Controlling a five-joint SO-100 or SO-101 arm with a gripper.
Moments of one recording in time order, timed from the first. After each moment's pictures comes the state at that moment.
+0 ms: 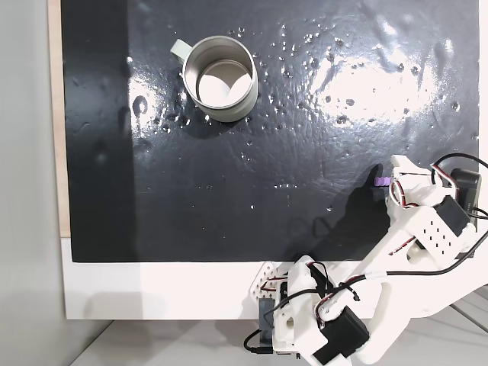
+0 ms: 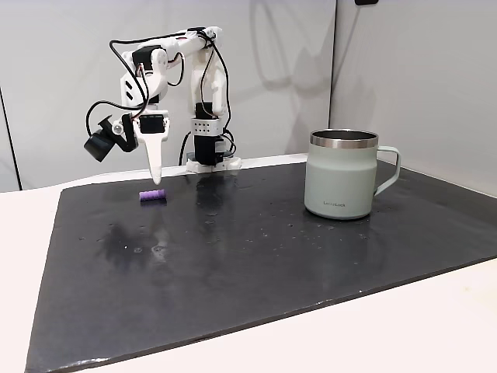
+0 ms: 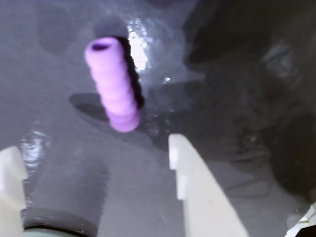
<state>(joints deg) 44.3 97.8 113.6 65.7 -43.9</state>
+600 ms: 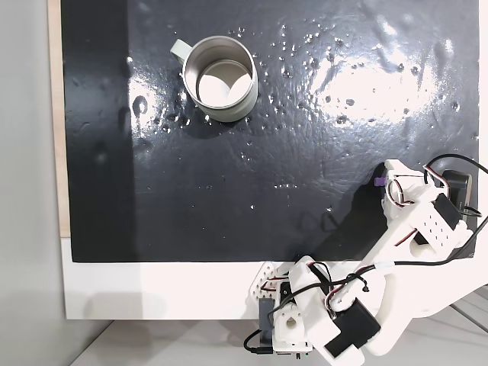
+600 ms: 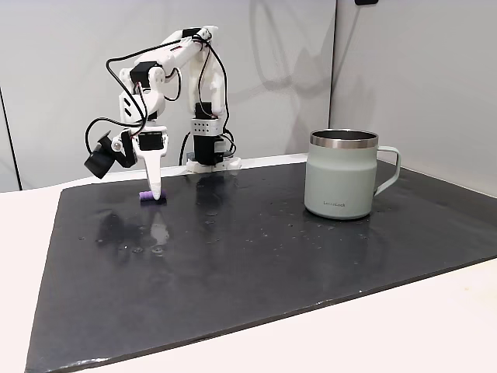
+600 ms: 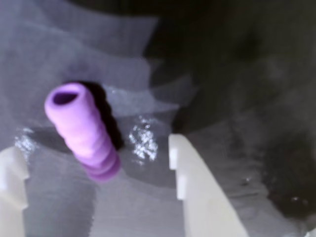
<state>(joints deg) 45.9 91.7 116.3 59.0 -46.3</state>
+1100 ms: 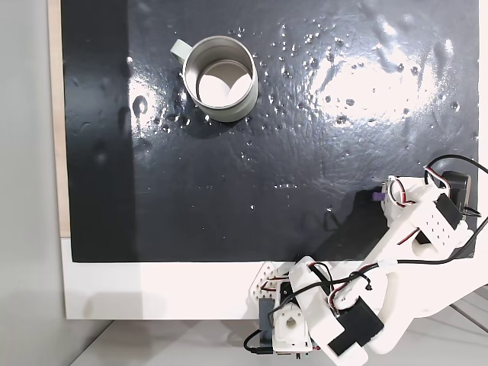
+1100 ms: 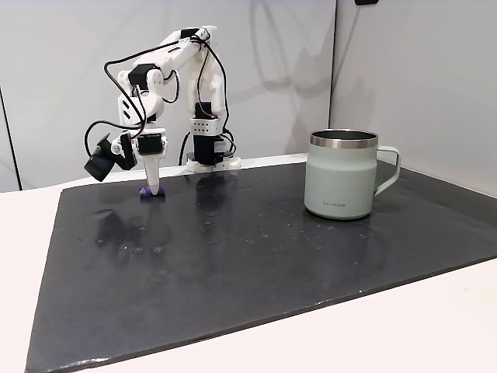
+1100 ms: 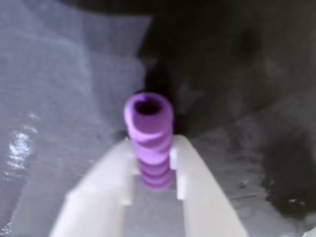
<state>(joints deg) 46.5 89.5 116.1 58.5 -46.8</state>
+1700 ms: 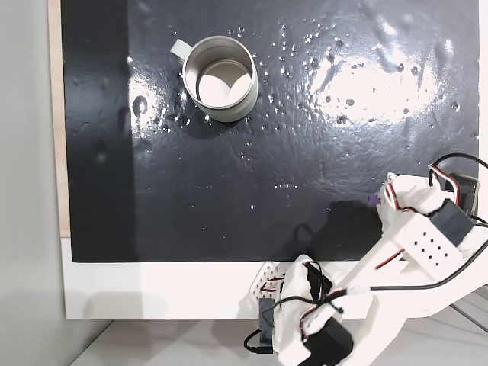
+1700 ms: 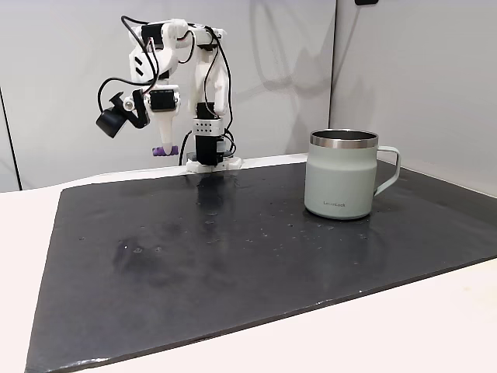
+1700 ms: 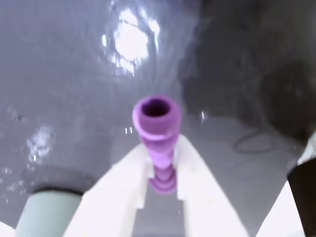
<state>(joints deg) 39.3 107.2 106.3 84.1 -35.9</state>
